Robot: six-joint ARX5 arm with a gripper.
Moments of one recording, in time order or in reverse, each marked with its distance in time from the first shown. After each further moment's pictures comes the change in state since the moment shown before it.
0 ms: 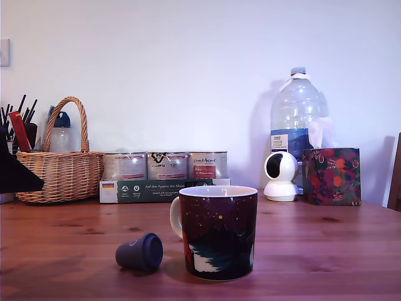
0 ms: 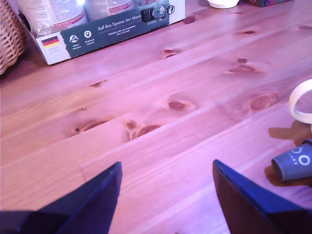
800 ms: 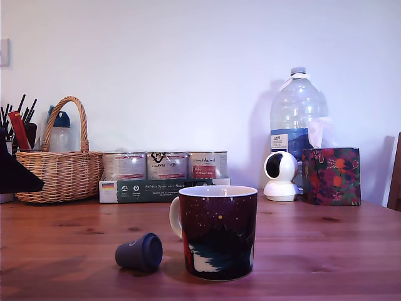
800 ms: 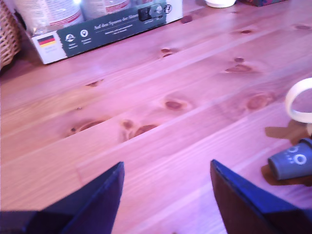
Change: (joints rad) arm 0.001 0.000 0.000 -0.003 0.027 0.000
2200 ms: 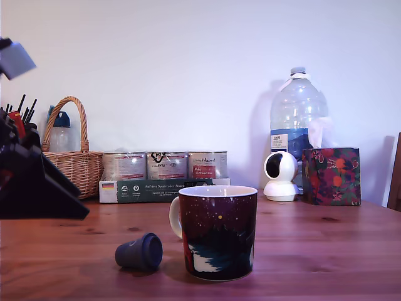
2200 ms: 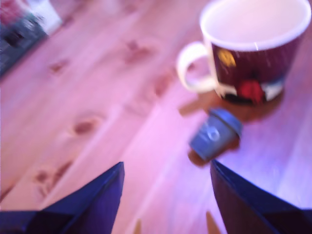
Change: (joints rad) arm -0.166 0.216 0.213 -0.256 0.125 0.425
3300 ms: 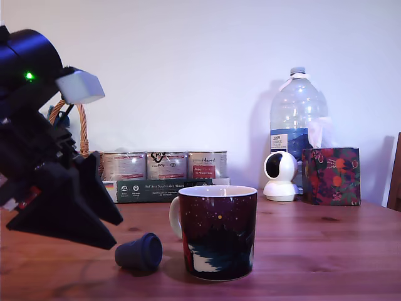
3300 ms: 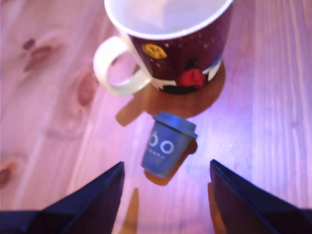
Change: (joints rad) arm -0.044 0.287 0.262 -0.256 0.121 0.279
